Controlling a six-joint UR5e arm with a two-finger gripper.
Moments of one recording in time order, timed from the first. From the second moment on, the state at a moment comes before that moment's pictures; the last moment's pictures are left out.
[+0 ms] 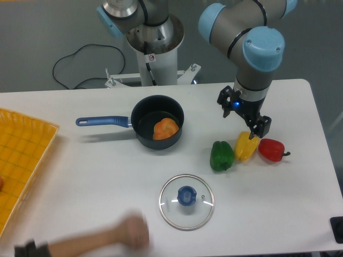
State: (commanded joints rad) arm 2.71 -1.84 -1.56 -1.27 1.55 1.48
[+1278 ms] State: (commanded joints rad) arm 2.62 -1.82 -1.68 -1.15 1.55 0.92
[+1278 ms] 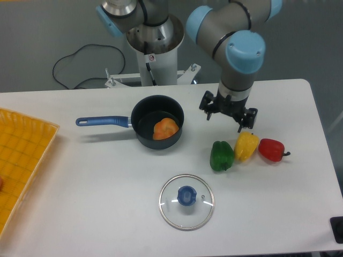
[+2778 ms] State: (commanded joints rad) arm 2.44 -2.09 -1.51 -1.10 1.55 0.55
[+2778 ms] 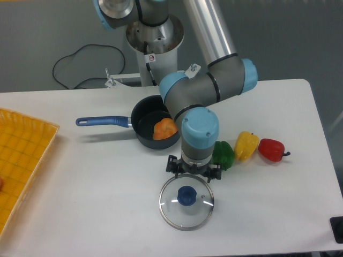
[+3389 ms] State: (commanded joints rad) arm 2.43 -2.15 -1.50 -1.04 1.54 0.55
